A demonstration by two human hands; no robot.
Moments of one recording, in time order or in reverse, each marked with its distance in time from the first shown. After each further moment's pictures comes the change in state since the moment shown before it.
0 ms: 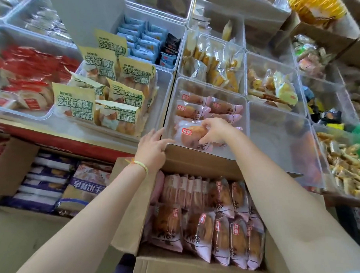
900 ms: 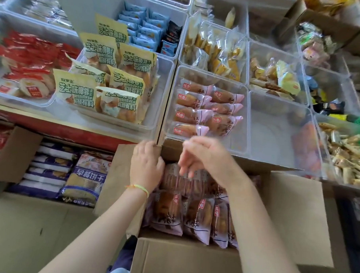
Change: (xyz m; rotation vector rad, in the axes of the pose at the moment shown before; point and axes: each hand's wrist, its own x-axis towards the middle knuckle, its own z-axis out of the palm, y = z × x) left_hand -0.063 -0.020 0.066 -0.130 0.443 -0.049; right_hand -0.135 -0.027 0.060 1.068 -0.107 -0.327
